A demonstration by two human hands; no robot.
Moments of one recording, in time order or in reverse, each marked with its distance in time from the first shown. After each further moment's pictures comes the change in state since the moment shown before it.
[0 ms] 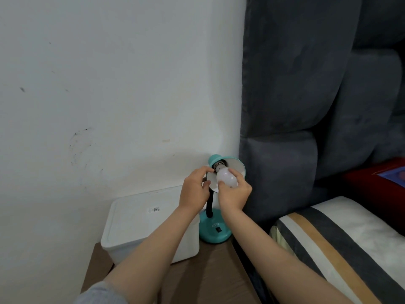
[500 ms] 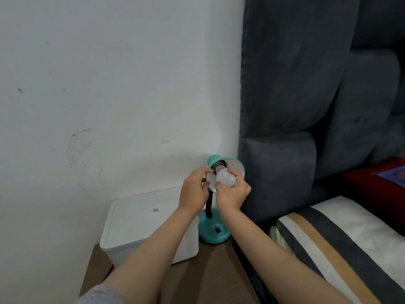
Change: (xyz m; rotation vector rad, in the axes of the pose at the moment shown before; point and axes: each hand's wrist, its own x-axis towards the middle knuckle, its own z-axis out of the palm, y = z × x) left_hand -0.001 0.000 0.001 -0.006 0.004 -0.004; right_hand -0.003 -0.006 0.001 0.012 -0.009 0.024
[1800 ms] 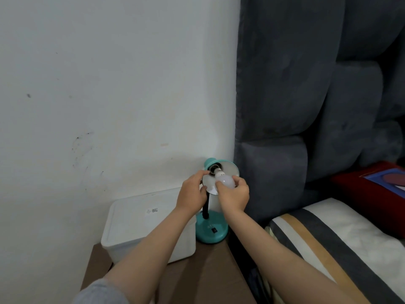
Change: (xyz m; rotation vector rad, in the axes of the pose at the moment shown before) left_hand -0.008 0.013 -0.009 0.056 -0.080 -0.007; right_hand -0.005 -0.012 -0.022 -0.123 0.016 -0.010
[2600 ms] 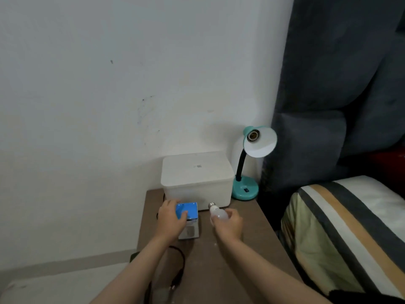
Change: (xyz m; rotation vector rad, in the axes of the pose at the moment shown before) left_hand -0.219 -0.085 -0.108 0.254 0.077 -0.418; right_hand -0.172 0.149 0.011 -0.419 -0.266 0.215
